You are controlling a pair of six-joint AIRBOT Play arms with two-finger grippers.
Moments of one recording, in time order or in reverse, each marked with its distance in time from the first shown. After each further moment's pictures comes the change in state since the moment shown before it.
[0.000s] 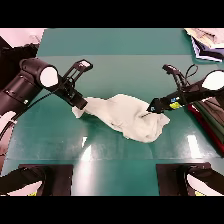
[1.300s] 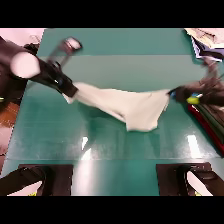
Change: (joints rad) left arm 0.000 0.088 0.272 0.140 -0.060 -0.002; right arm -0.232 0.273 -0.065 0.137 -0.298 -0.085
